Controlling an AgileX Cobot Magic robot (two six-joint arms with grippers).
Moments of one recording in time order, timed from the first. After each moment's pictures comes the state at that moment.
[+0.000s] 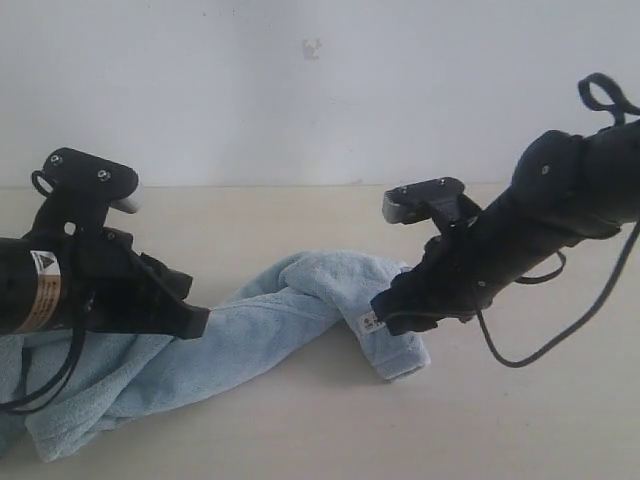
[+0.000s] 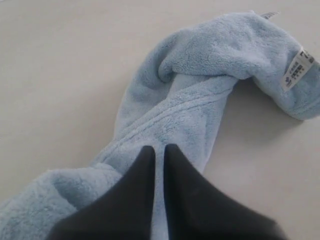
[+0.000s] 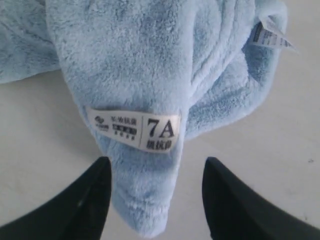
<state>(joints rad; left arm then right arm) -0.48 1.42 -0.65 1.74 0.01 -1.75 0.37 1.82 -1.06 0.50 0.48 -0.52</state>
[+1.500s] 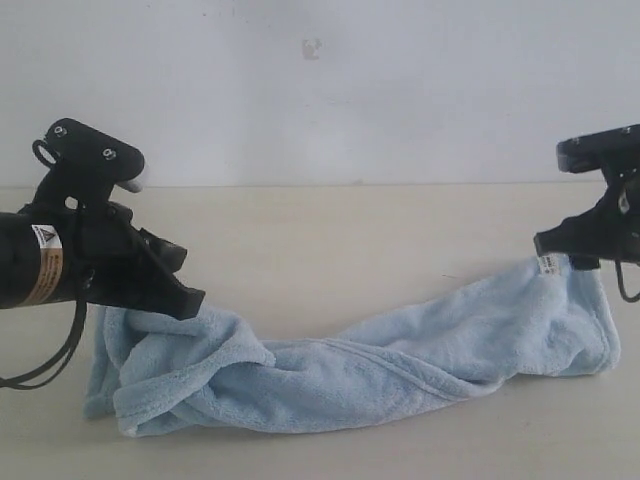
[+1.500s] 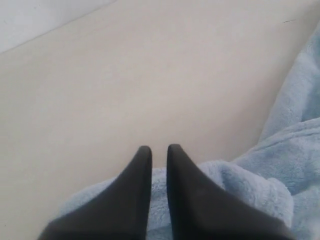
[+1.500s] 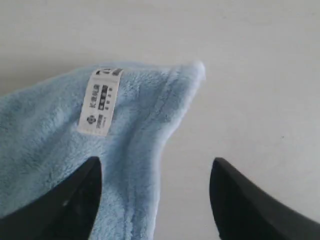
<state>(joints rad) -0.48 1.43 -0.69 1.75 0.08 -1.63 0.08 1.75 -1.05 -0.57 0.44 0.50</state>
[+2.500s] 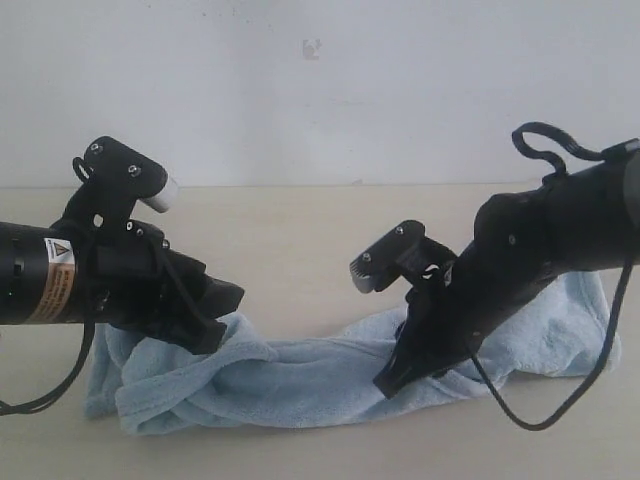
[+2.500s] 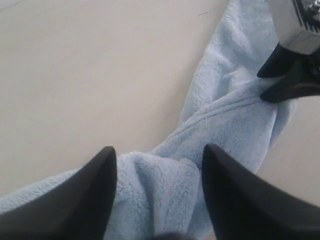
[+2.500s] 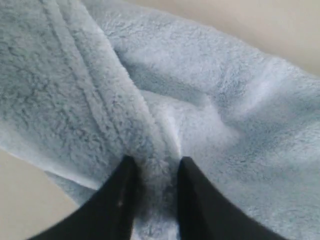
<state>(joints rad) -0.48 1.43 -0.69 1.75 -0.15 -1.61 0.50 1.81 -0.97 0.14 0.41 -0.41</state>
